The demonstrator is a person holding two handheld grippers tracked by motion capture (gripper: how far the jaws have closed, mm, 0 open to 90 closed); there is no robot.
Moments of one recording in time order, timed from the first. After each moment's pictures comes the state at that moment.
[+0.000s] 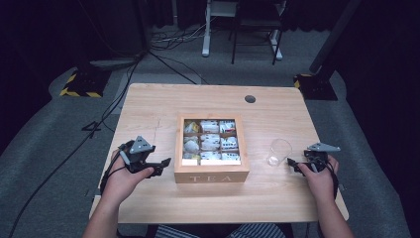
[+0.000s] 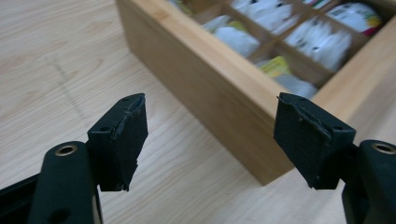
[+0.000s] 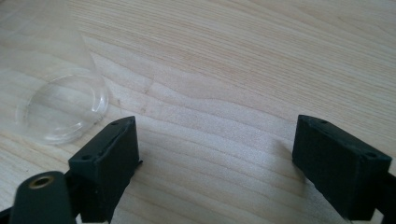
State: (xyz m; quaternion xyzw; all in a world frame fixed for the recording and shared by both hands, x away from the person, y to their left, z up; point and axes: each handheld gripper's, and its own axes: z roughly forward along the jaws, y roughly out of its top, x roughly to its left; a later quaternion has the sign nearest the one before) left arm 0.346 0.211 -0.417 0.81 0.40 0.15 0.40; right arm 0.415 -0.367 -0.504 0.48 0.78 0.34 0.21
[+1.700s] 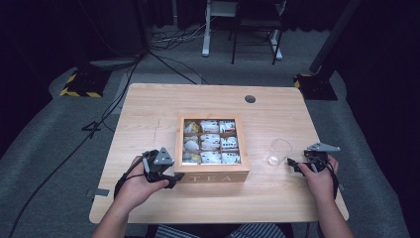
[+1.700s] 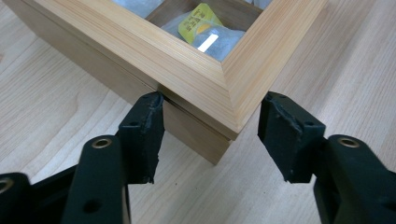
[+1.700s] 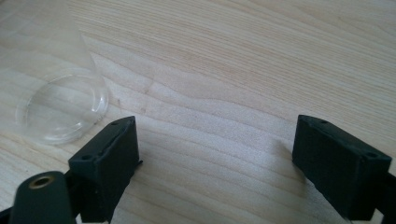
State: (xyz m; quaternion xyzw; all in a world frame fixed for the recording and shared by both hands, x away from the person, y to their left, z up) left arm 0.338 0.169 -0.434 0.88 0.32 0.11 0.33; right arm 0.415 -0.367 -0.504 0.48 0.78 0.34 0.21
